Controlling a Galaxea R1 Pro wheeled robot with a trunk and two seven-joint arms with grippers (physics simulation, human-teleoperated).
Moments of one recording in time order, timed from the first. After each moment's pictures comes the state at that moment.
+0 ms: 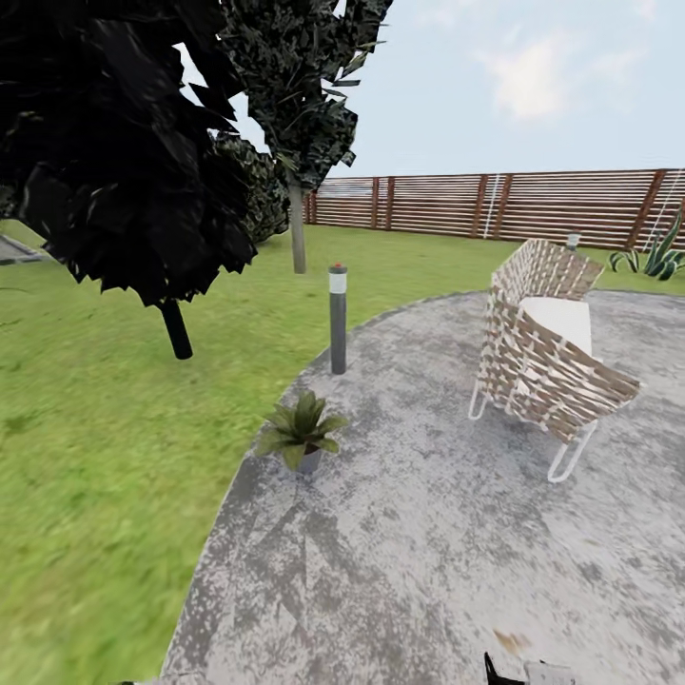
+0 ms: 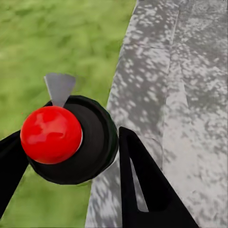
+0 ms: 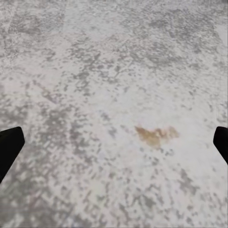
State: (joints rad) left arm -0.21 0.15 0.04 -0.25 0.23 -0.52 0.00; right arm -0.32 -0.10 -0.12 -0.10 0.01 -0.66 -0.01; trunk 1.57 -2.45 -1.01
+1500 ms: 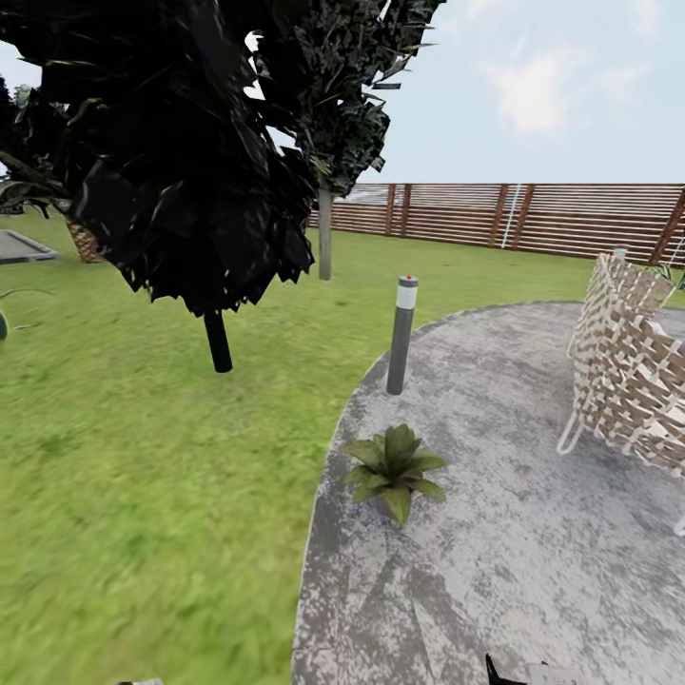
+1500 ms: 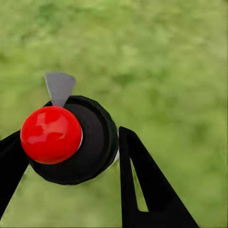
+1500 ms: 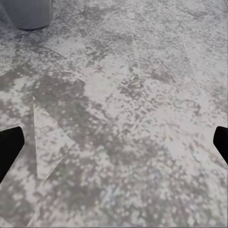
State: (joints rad) left arm -0.21 0.16 0.04 -0.25 0.23 -0.52 0.00; right arm -0.32 -0.10 -0.12 -0.10 0.01 -0.66 0.00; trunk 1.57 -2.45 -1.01
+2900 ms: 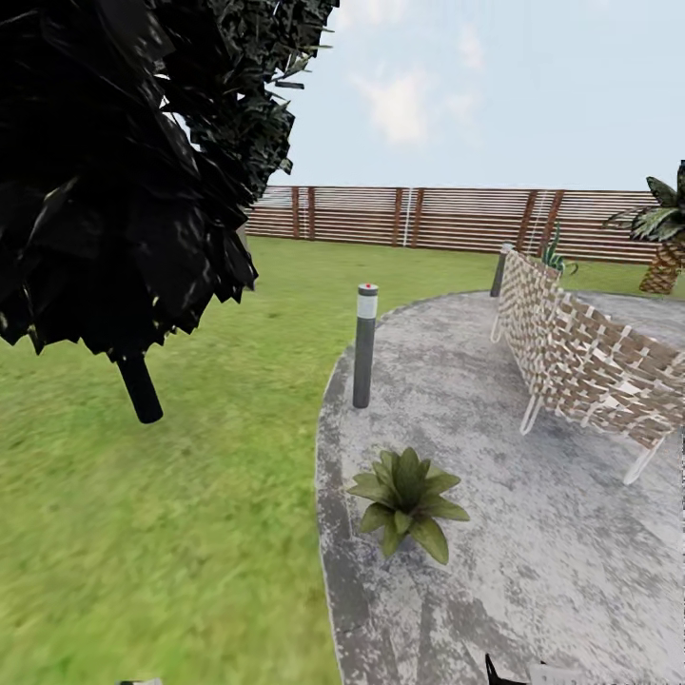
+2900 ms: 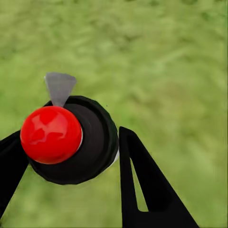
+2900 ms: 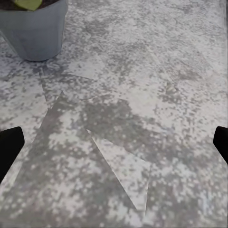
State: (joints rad) left arm -0.21 0.16 0.04 -0.25 0.23 -0.52 0.00; right arm -0.32 -0.10 -0.12 -0.10 0.01 -0.66 0.00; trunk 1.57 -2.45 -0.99
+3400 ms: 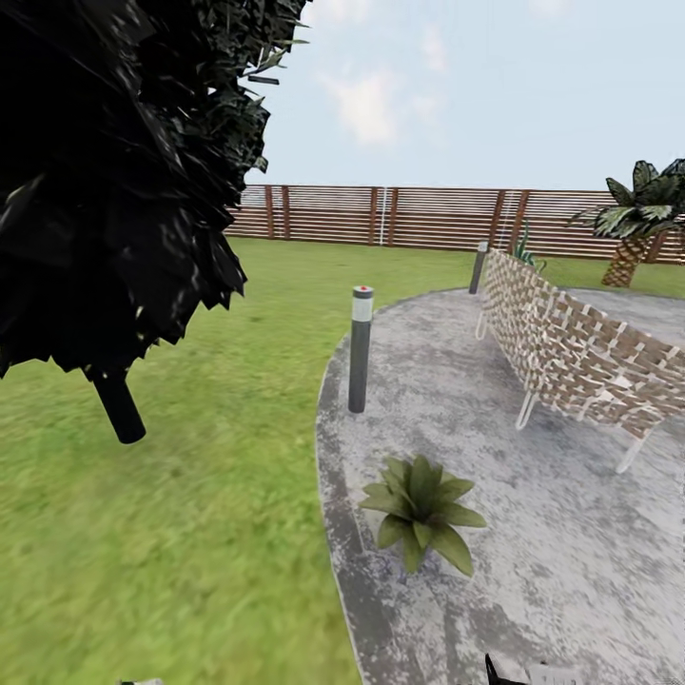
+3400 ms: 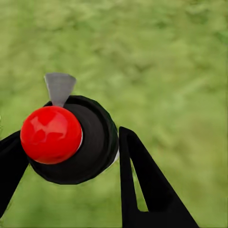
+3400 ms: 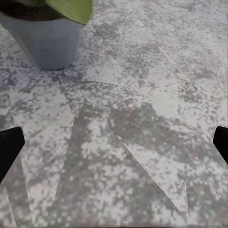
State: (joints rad) left arm -0.21 0.15 0.04 -0.25 0.23 -0.52 0.00; right arm -0.32 -0.10 -0.12 -0.10 0.01 -0.66 0.00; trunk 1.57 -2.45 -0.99
